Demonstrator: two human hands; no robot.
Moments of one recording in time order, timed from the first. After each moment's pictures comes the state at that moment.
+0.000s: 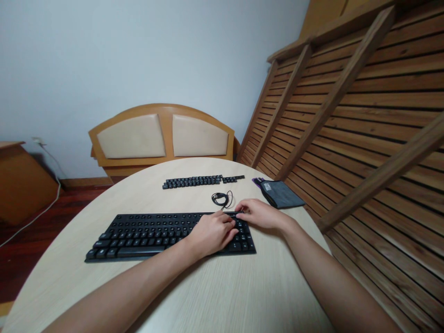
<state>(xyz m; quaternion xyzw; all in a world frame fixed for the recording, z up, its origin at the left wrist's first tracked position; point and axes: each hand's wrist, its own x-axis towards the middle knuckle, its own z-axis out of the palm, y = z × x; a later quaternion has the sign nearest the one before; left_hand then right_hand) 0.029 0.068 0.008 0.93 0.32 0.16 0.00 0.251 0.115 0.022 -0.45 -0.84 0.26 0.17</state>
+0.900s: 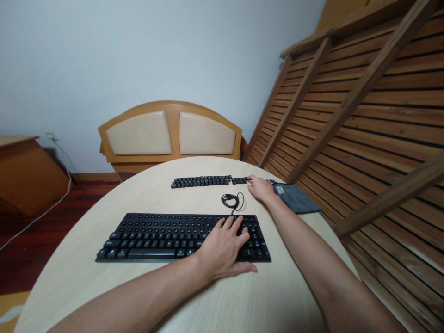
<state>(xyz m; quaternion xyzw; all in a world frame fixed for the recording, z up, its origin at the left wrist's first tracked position) 0.027 0.050 0.001 0.93 0.35 0.12 0.00 0.247 0.240 -0.004 -0.68 -0.72 -0.03 0.11</state>
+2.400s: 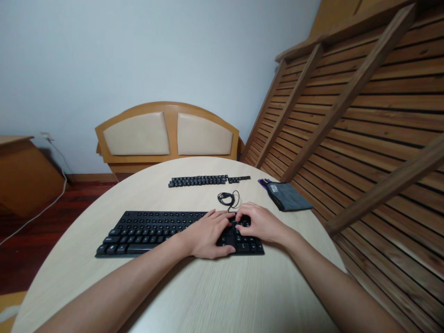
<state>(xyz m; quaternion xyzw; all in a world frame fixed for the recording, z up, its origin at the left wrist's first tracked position) -0.007 0.074 0.009 0.94 0.26 0.17 0.12 0.222 0.087 0.026 -0.43 -0.87 0.13 0.18</state>
